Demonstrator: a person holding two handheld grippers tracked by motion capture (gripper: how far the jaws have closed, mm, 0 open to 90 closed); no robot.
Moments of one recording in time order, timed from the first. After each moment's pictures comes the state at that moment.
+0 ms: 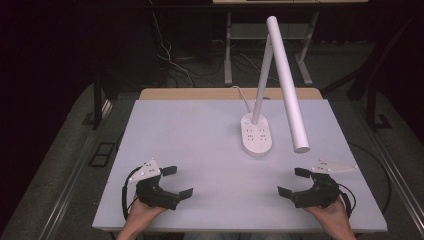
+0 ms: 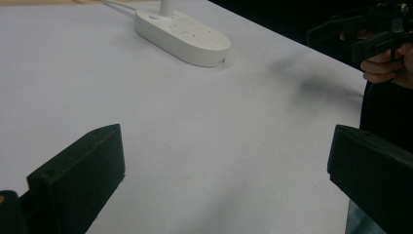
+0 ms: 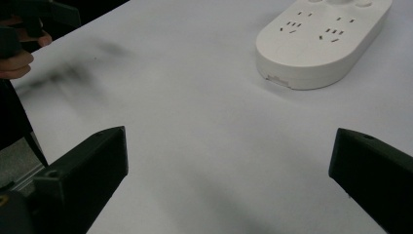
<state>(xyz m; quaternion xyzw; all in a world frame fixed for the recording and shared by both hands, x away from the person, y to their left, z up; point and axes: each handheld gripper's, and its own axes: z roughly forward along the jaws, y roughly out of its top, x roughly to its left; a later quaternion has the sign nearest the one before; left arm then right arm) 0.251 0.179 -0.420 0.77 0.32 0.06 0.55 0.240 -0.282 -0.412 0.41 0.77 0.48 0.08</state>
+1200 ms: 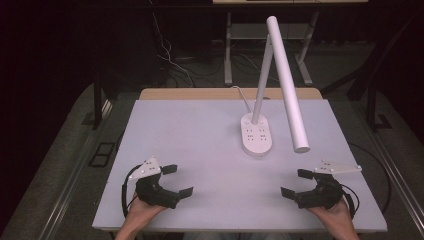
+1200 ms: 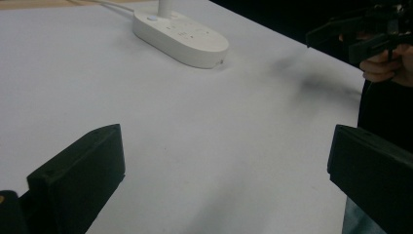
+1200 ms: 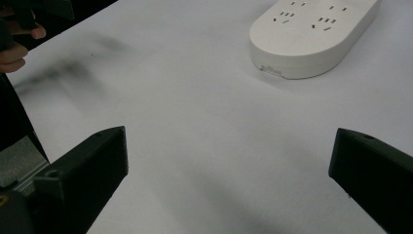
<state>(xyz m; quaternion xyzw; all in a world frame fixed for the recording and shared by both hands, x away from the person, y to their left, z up) 0.254 0.178 -0.413 0.78 0.31 0.06 0.54 0.239 -0.290 -0.413 0.42 0.77 0.47 0.08</state>
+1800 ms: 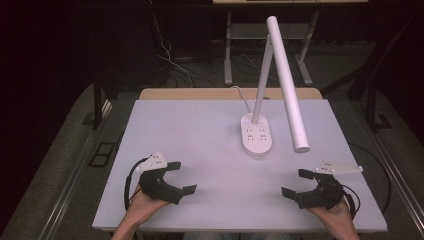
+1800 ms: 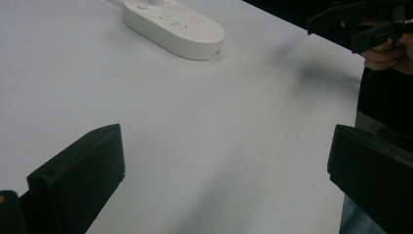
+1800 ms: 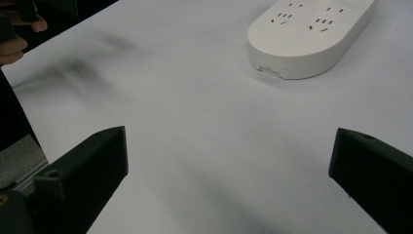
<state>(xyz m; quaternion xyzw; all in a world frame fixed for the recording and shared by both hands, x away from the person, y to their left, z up) 0.265 0.168 -0.402 0.80 0.30 0.05 0.51 0.238 -0.291 -0.413 0.42 0.77 0.47 0.08</state>
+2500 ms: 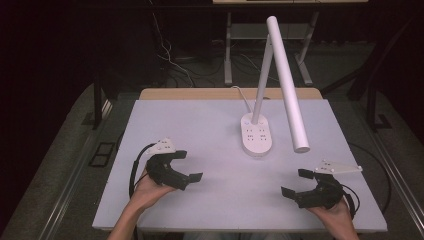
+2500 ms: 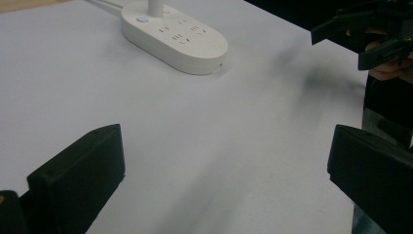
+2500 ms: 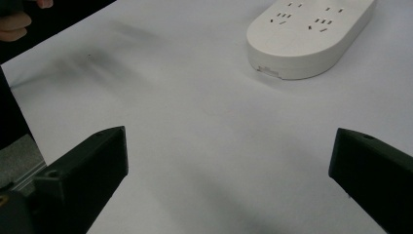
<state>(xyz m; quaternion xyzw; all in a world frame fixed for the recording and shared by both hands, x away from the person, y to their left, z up) 0.294 0.151 -0.380 0.82 0.29 0.04 0.50 0.239 -0.291 -0.414 0.42 0.77 0.47 0.08</state>
